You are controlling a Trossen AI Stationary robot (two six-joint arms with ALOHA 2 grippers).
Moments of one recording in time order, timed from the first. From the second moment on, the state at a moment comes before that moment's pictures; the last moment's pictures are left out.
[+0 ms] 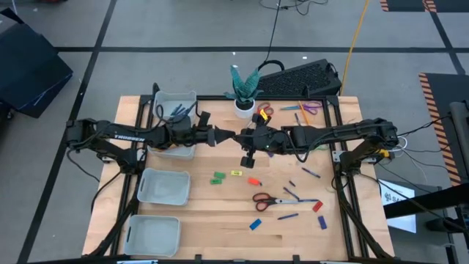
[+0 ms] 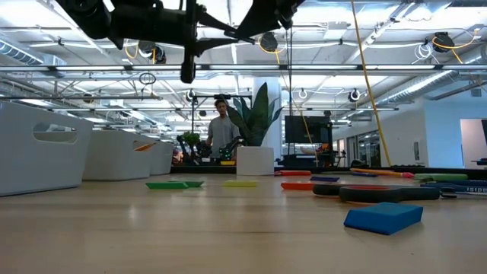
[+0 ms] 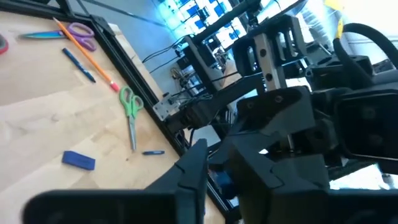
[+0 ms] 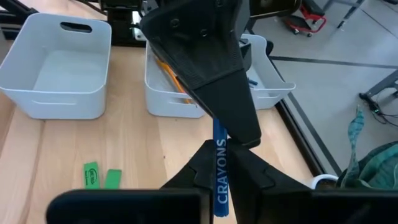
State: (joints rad) left arm 0.16 1.36 0.71 0.60 0.09 -0.97; right arm 0.06 1.58 1.34 -0.34 0.39 -0.03
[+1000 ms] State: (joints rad) left arm 0.23 1.27 0.71 0.85 0.21 -0.65; right arm 0.04 1.55 1.34 -0.07 0.42 0.25
